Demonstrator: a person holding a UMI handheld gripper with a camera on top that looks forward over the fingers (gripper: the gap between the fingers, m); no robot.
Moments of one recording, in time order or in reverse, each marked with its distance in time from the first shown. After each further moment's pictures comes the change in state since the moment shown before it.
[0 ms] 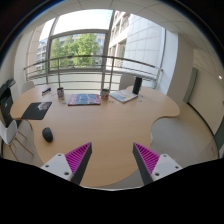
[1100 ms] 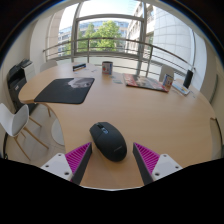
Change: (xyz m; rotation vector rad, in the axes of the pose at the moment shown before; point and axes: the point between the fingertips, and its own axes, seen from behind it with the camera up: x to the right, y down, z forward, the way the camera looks) arm -0.359 0.059 0.183 -0.109 -0.221 -0.109
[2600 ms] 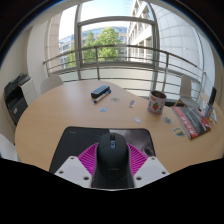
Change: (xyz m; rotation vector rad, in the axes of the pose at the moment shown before) arm -0.226 -0.256 0.187 0.089 -0.074 0.071
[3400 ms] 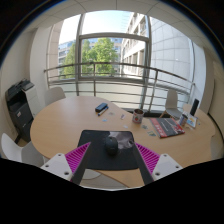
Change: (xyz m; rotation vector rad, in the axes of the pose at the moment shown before) arm -0.022 -0.022 -0.222 0.119 0.100 -0.024
